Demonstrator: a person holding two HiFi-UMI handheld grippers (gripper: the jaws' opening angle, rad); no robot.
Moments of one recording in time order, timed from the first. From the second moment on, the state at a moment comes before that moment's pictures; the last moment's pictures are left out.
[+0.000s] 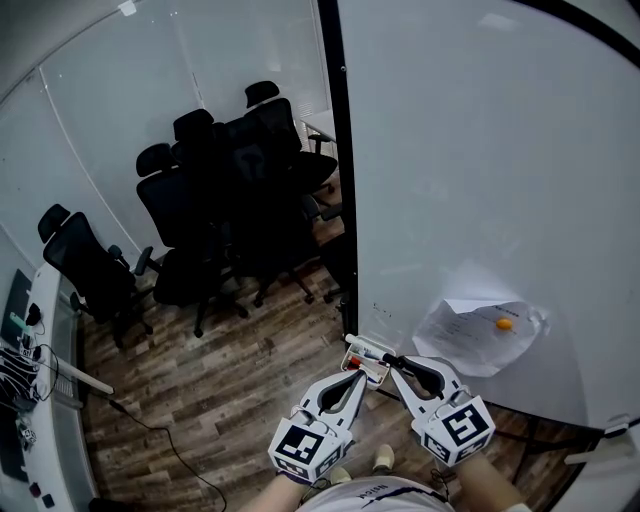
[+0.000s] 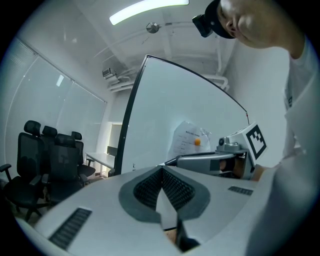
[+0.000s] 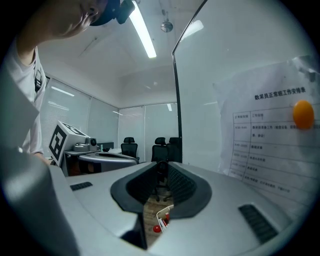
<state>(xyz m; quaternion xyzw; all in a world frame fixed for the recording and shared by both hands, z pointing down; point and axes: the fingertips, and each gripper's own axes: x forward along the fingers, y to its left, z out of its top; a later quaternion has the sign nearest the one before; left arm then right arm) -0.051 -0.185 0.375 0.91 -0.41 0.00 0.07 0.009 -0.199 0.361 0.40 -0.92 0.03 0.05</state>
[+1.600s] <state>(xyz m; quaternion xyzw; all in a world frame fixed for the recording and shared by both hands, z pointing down) -0.056 -0.214 0.428 0.89 -0.44 0.00 0.14 0.029 -0.240 0.450 0.42 -0.90 0.08 0.10</state>
